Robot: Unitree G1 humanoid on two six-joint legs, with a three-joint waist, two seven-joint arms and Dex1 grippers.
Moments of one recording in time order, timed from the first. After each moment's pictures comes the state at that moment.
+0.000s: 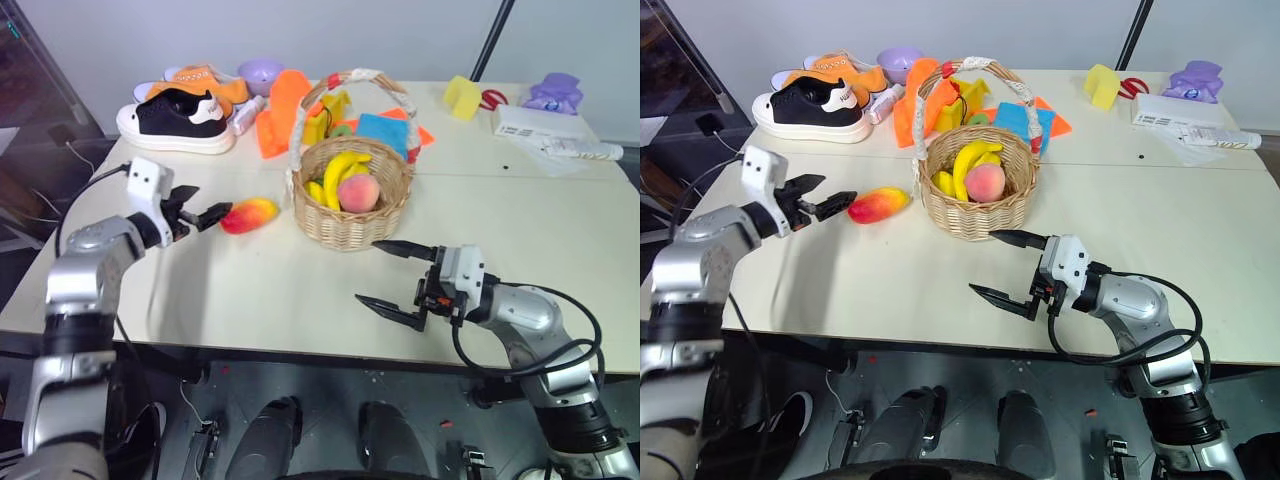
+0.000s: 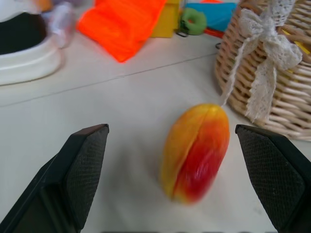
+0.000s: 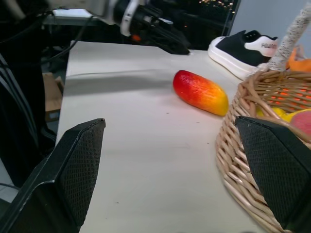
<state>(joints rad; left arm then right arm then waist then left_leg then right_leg) -0.65 0.63 0.12 0.36 -0.35 0.48 -0.81 -0.13 -0.56 0.02 -0.29 0.42 0.06 0.98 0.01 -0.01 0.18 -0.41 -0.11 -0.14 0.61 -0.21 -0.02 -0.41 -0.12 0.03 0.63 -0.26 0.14</state>
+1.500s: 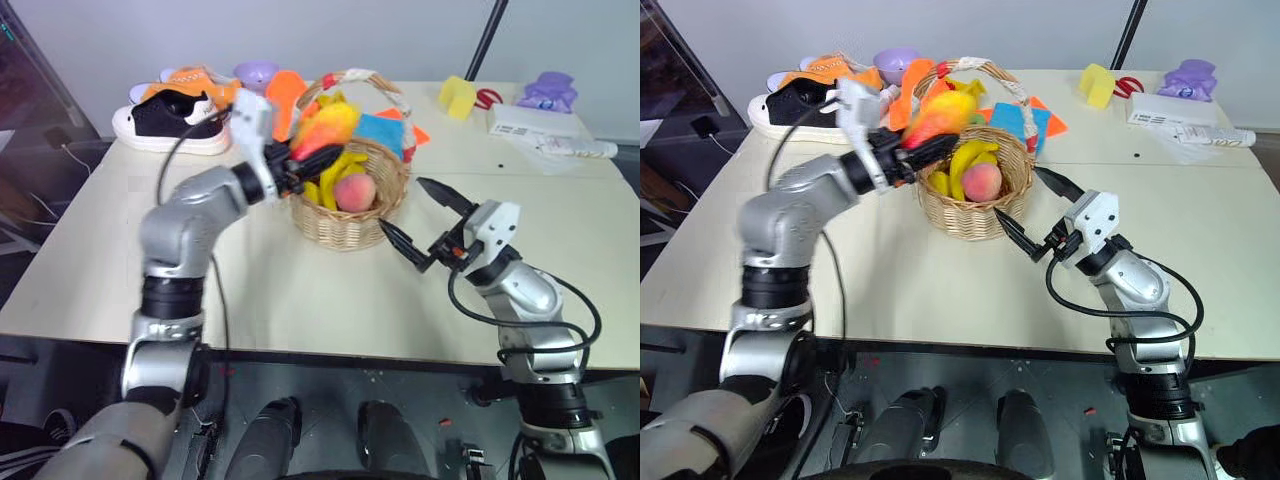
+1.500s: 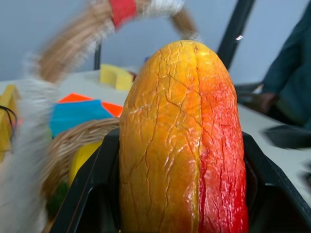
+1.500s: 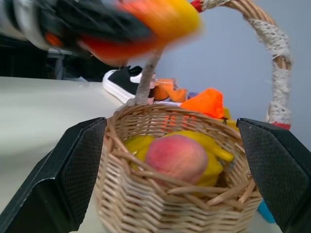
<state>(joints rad) -0.85 0.21 0.01 0.07 -0.43 0.66 -0.57 -0.24 -0.43 -0.08 -0.18 0.33 -0.06 0.68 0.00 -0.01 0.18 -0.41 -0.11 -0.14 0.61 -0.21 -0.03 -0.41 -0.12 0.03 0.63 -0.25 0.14</state>
